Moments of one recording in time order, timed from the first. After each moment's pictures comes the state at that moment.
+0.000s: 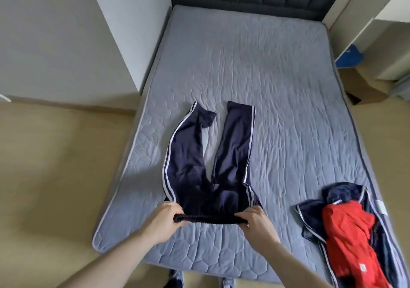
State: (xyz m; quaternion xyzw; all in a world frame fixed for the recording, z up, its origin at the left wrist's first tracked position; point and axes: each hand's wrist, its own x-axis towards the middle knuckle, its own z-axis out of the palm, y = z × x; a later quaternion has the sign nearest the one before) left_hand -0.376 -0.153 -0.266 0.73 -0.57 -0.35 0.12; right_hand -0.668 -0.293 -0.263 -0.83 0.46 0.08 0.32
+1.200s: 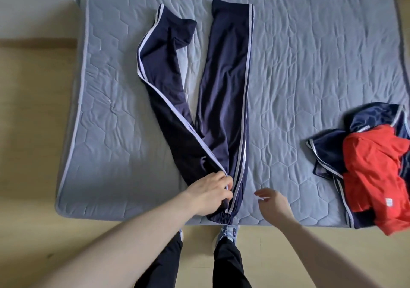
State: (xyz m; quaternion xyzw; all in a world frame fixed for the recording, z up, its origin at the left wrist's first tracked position) left_hand -0.546 -0.205 -0.459 0.48 -0.81 -0.35 -0.02; right_hand -0.790 -0.250 -0.479 -0.56 0.68 0.15 0.45
